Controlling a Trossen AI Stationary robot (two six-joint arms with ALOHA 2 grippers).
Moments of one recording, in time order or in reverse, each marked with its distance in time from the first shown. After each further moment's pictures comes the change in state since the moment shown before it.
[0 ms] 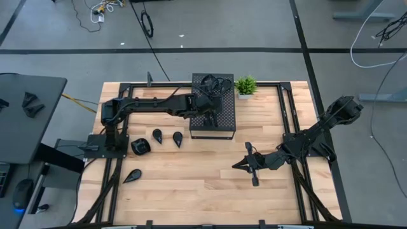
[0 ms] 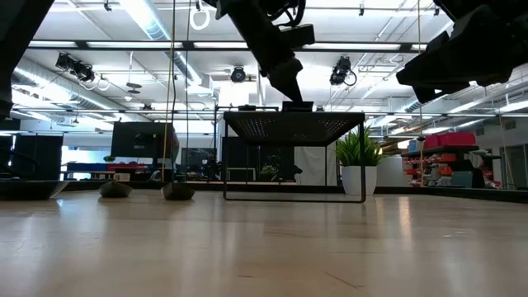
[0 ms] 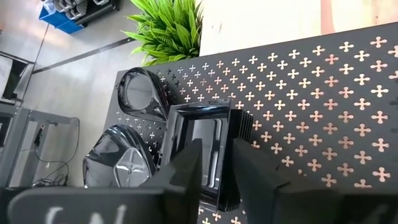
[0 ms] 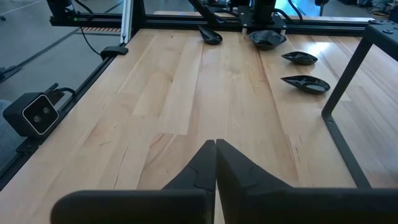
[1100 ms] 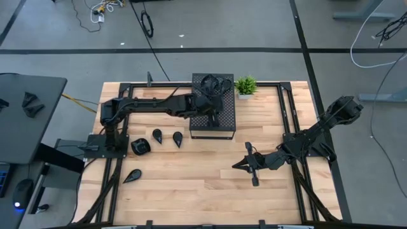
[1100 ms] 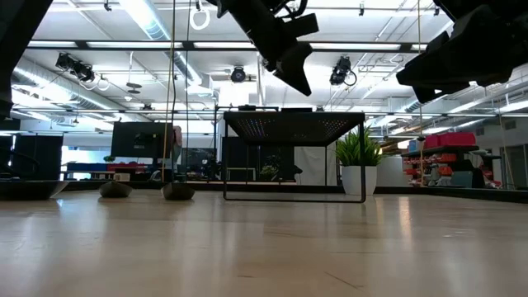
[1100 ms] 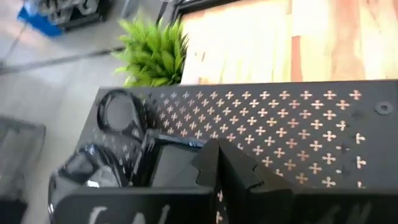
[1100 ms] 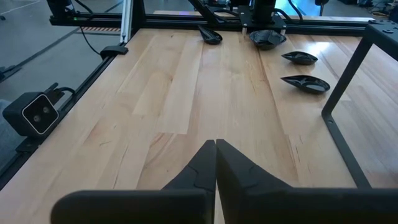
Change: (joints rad) left arm 0.000 -0.009 0.002 0.058 0.090 -0.097; right arm 0.000 0.000 0.000 -0.001 0.000 0.000
